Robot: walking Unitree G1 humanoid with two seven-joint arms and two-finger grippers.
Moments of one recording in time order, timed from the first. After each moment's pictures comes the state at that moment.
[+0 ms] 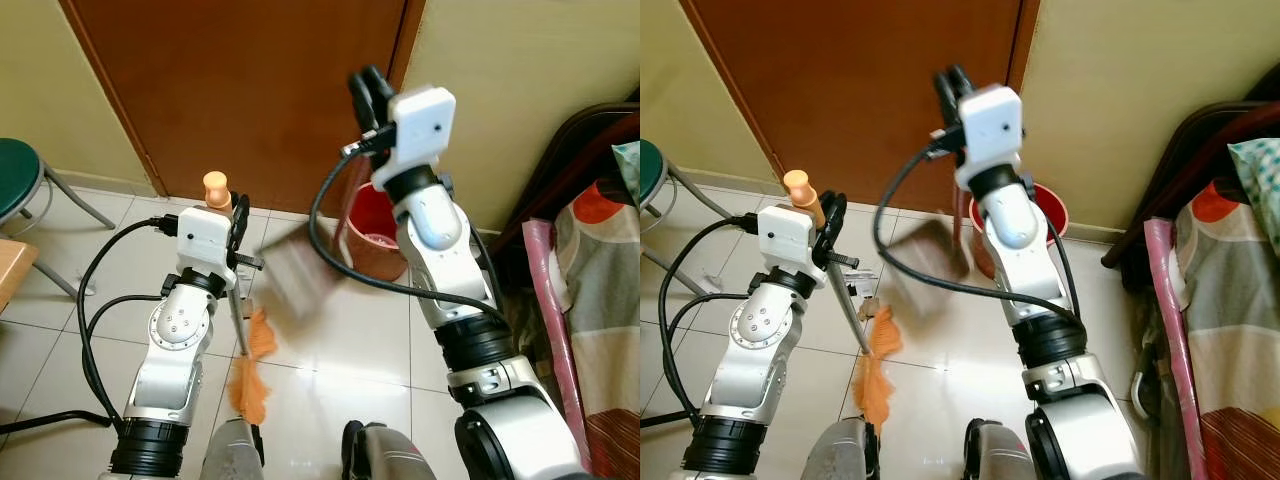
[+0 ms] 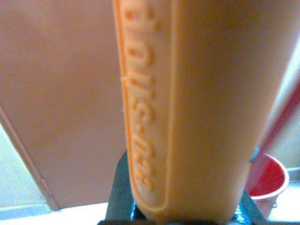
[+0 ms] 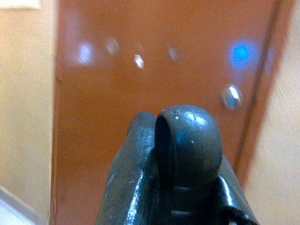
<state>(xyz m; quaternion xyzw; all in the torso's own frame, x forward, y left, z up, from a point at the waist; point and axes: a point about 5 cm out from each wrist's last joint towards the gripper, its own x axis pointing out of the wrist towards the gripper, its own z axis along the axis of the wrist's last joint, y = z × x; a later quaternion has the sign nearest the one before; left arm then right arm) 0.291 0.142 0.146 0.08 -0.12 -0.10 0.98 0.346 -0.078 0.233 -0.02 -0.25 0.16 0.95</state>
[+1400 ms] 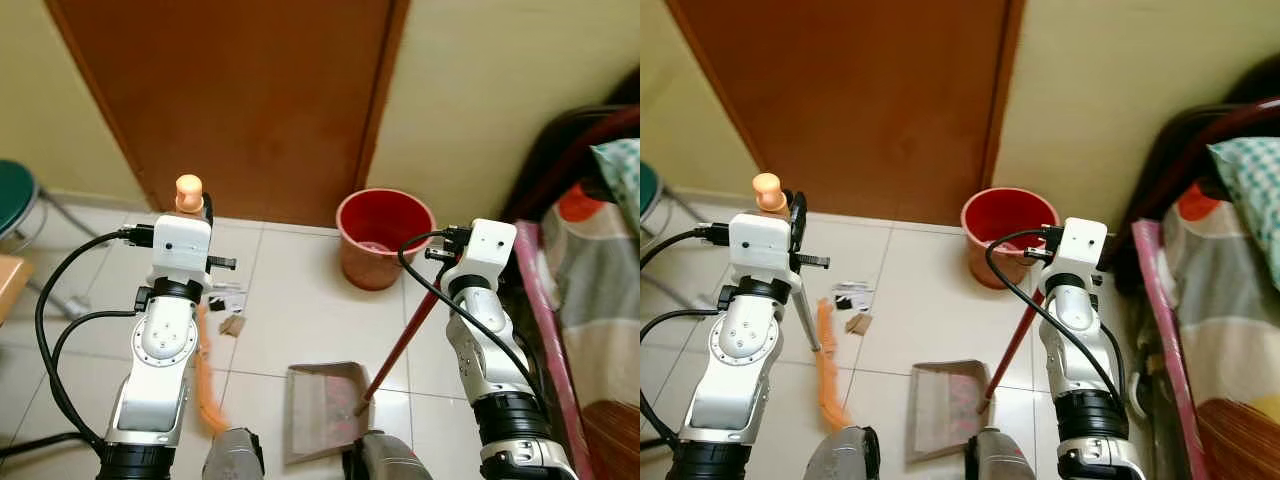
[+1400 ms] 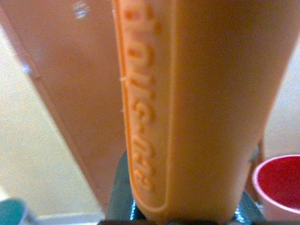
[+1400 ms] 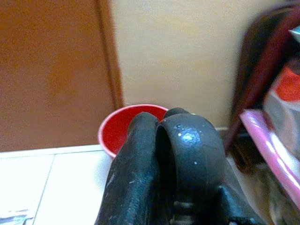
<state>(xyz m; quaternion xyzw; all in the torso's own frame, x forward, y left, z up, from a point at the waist) 0.275 0.158 0.156 0.15 -0.13 -0.01 0.98 0.317 -0.176 0.098 0.05 0.04 -0.10 0.99</state>
